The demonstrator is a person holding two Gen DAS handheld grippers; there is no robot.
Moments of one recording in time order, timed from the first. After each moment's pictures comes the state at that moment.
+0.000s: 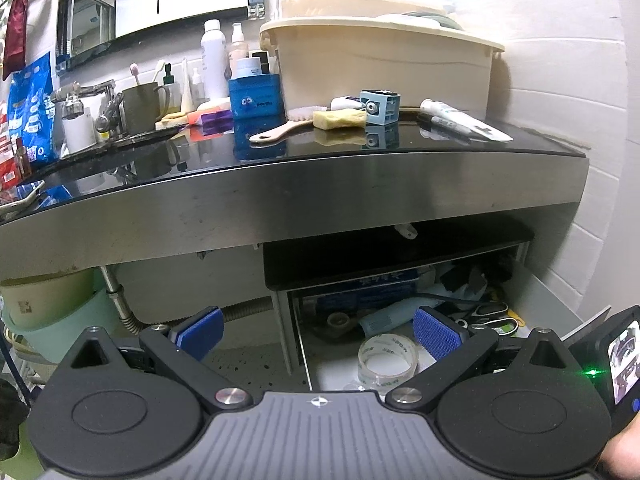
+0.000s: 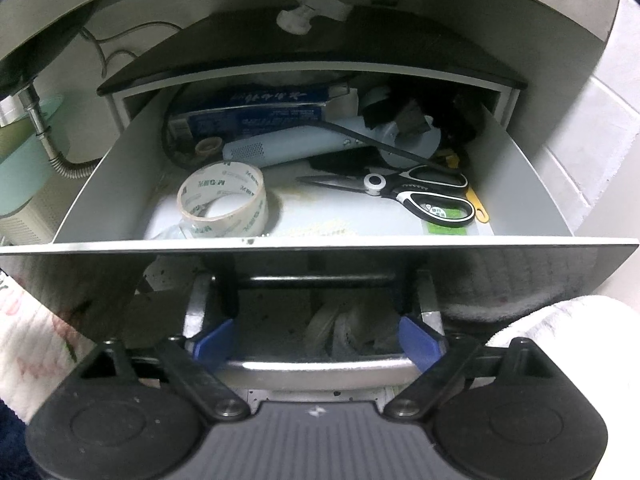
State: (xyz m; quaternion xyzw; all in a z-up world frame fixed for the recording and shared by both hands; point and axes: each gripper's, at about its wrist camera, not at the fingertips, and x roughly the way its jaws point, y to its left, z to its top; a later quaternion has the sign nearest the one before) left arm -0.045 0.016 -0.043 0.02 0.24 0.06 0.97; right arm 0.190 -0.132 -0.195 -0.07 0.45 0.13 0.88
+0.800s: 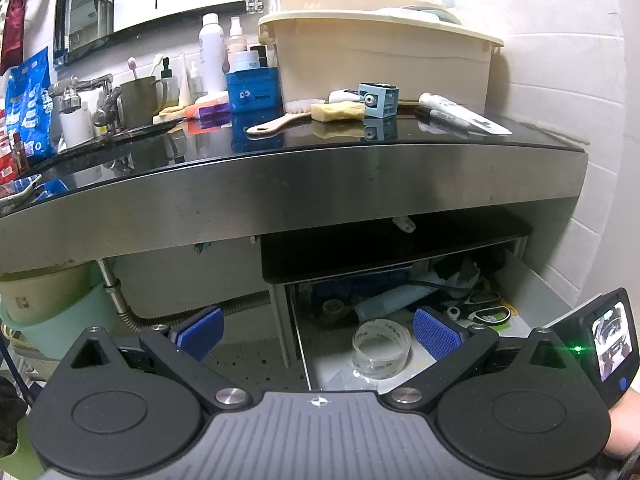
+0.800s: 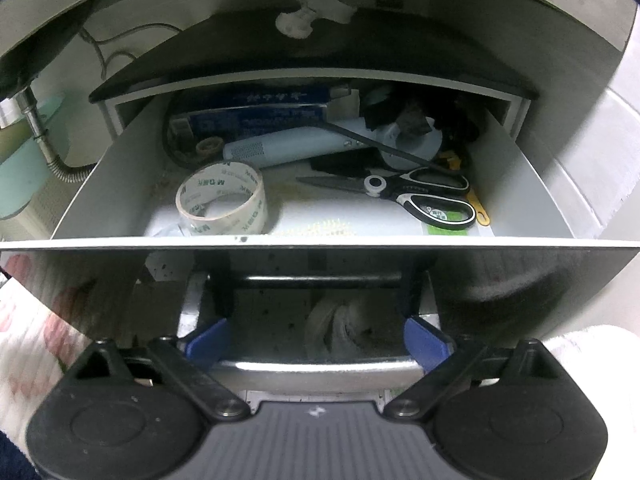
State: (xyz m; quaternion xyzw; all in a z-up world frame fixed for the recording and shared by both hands) left arm -0.044 0.017 -0.046 0.01 0.25 0.06 0.97; right arm 0.197 -0.135 -0.201 -0.07 0.44 0.14 0.88
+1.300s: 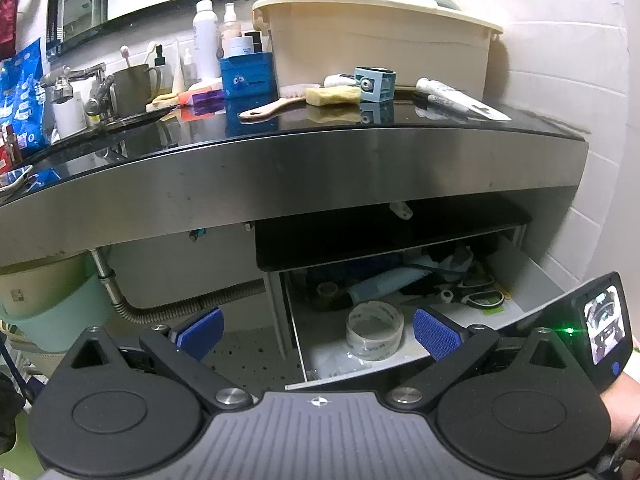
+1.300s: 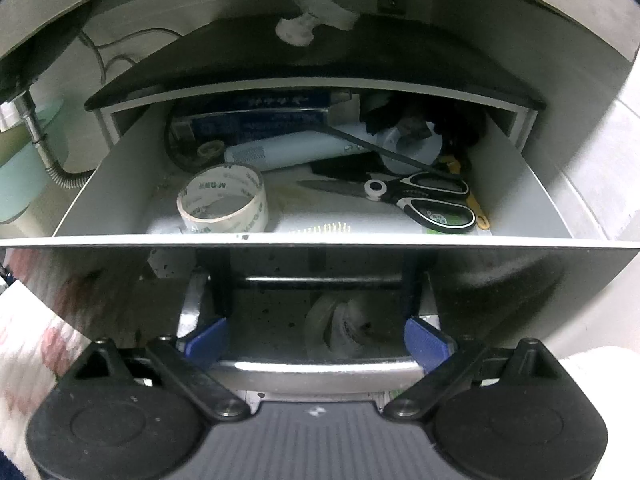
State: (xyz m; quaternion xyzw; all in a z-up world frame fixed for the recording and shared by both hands) left arm -0.039 0.016 -0.051 0.02 0.27 0.05 0.96; right arm 0.191 -0.136 -0.200 -0.07 0.43 0.14 0.89
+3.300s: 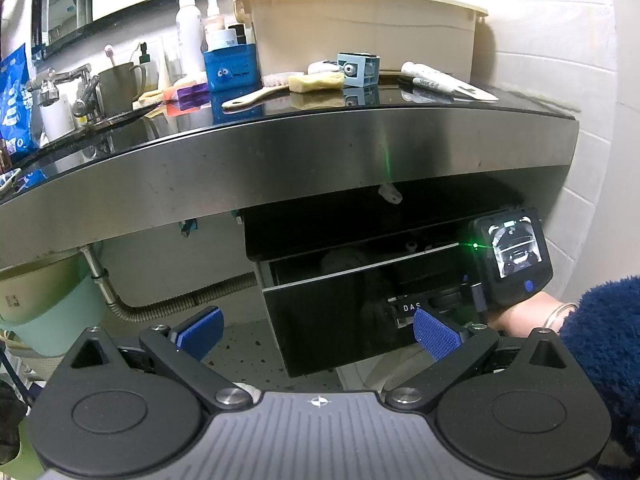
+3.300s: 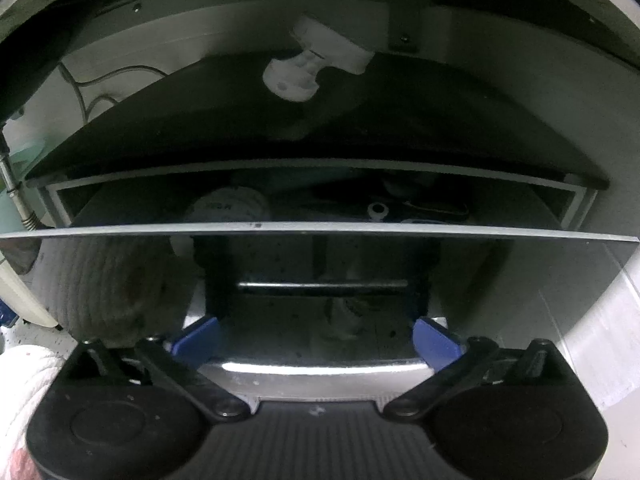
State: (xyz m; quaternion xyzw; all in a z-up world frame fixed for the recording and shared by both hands) left arm -0.037 0.010 -0.056 0.03 0.28 0.04 0.96; right arm 0.169 -0.142 -0.205 -0.07 0.38 0.15 0.91
